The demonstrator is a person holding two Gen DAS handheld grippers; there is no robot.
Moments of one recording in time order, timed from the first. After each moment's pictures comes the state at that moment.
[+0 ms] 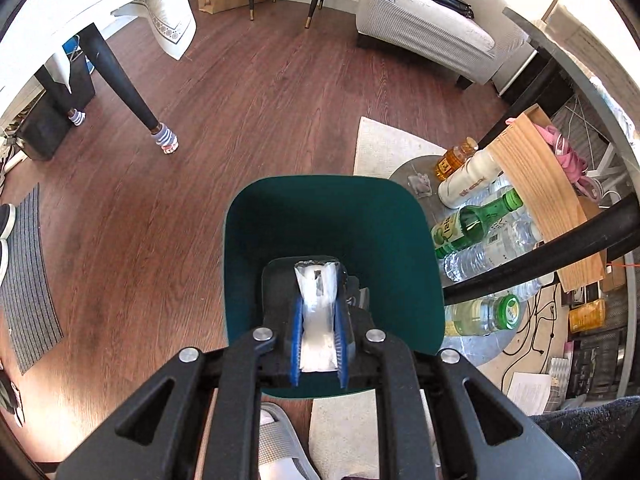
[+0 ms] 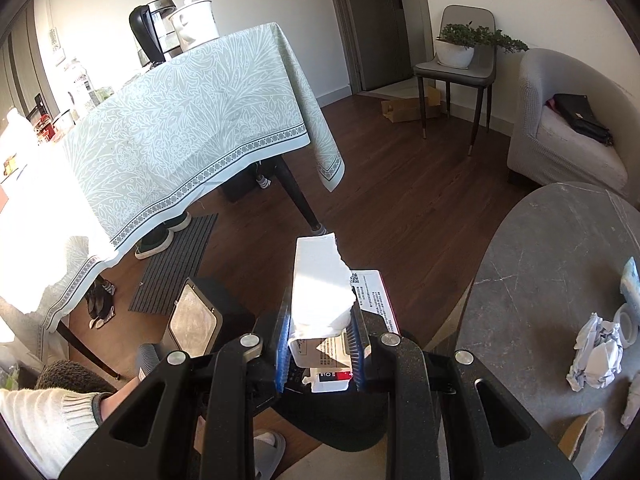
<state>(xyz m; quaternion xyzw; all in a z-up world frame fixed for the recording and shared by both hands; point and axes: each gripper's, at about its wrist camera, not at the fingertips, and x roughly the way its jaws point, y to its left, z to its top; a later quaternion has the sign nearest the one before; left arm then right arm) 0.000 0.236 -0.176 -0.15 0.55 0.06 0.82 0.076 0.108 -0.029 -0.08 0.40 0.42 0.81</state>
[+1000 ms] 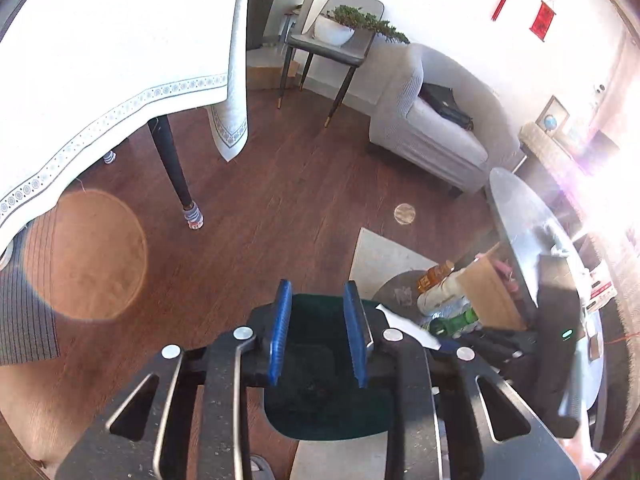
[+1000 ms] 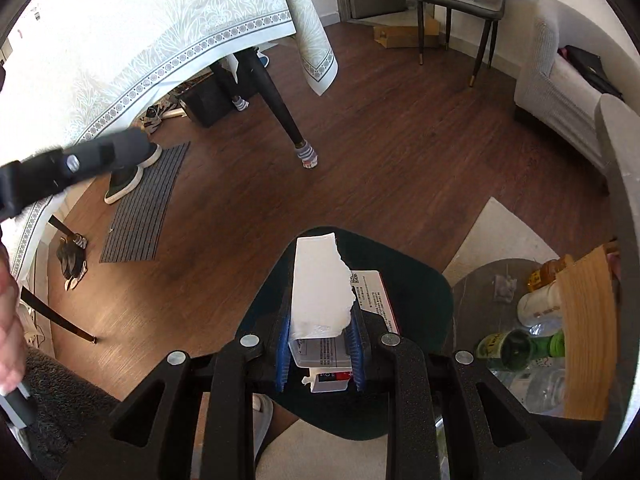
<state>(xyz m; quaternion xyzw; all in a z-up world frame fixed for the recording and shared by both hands) -0.038 0.299 -0.056 -0.22 0.38 0.10 0.89 0.082 0.162 -0.148 -0.15 0.51 0.37 0.76</state>
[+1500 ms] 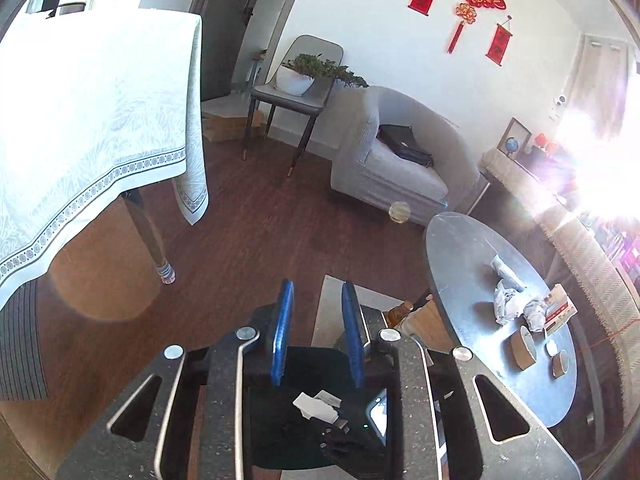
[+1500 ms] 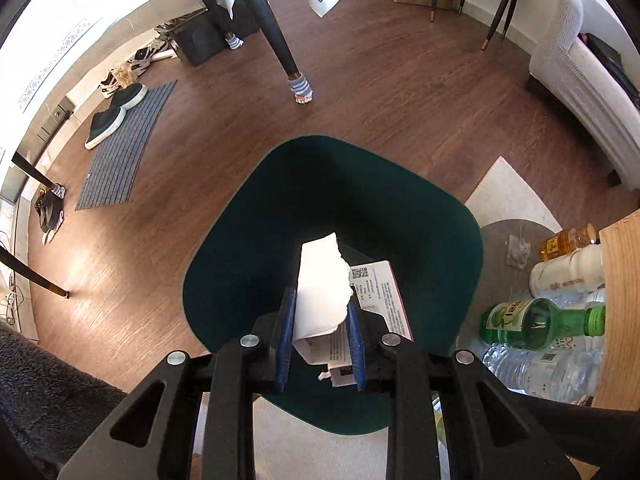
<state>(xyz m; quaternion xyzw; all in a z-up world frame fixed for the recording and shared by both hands) -0.034 0.266 0.005 -0.20 0.30 0.06 0.93 0.068 0.165 -0.230 -0.22 0.55 0.36 0.72</state>
